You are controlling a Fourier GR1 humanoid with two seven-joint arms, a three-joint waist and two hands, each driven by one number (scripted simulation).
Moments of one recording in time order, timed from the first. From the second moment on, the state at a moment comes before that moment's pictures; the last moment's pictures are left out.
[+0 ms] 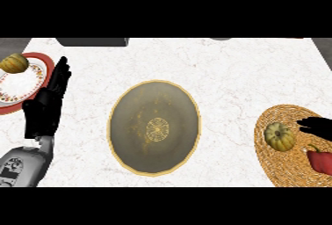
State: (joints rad) left arm -0.24 0.40 -0.15 -1.55 0.03 0.32 0.15; right arm -0.16 -0.96 0.24 -1.09 0.61 0.22 -0.95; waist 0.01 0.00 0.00
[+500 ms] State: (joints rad) left arm -0.20 0.39 -0.10 -1.59 0.00 0.27 0.15; right arm -0.22 -0.85 0.26 -0.99 0.72 0.18 -0.97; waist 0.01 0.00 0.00
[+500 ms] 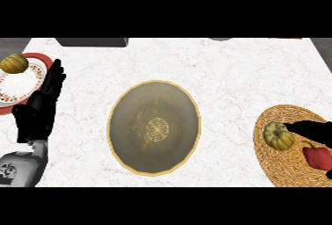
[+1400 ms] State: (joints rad) left arm -0.20 0.33 -0.08 -1.60 -0.06 0.25 0.18; right arm -0.20 -0.69 0.26 -1.07 0.74 0.09 -0.95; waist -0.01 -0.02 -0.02
